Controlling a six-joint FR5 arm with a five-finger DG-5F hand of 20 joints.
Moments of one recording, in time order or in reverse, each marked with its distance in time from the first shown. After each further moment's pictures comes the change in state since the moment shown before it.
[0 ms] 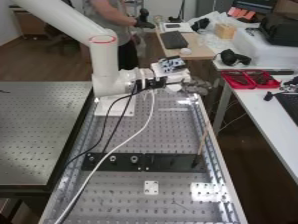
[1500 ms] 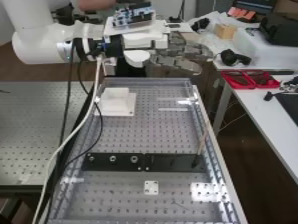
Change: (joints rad) arm -0.189 0.414 -0.158 -0.144 0.130 0.046
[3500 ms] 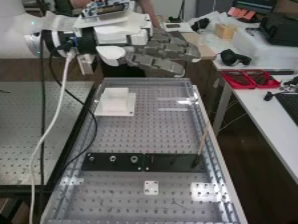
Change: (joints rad) arm -0.059 0.091 -0.050 -0.043 0.020 -0.024
